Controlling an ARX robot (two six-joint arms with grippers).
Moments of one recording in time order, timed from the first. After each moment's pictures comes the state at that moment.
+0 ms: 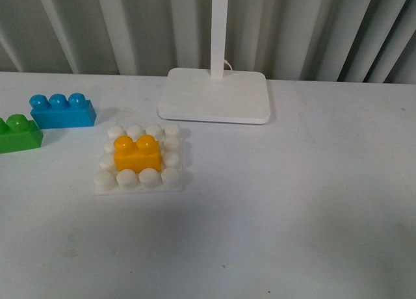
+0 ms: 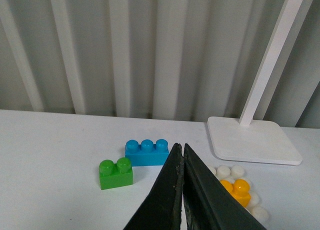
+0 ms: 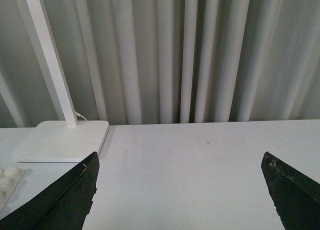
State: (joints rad) left arm 0.00 0.36 0.01 0.36 0.00 -0.01; right arm 0.00 0.00 0.01 0.00 0.00 0.00
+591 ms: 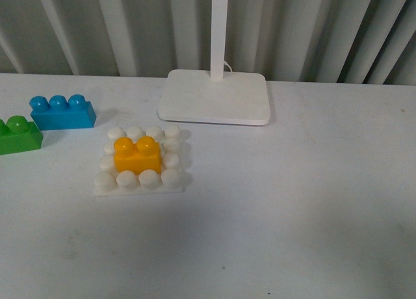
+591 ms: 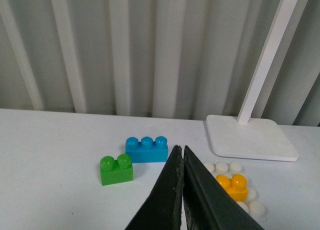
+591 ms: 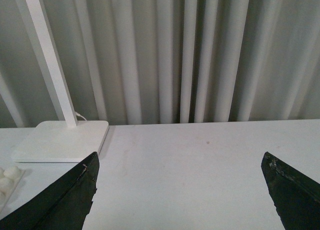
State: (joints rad) left arm 0.00 0.16 0.01 0.16 0.00 -0.01; right arm 0.00 0.00 0.01 0.00 0.00 0.00
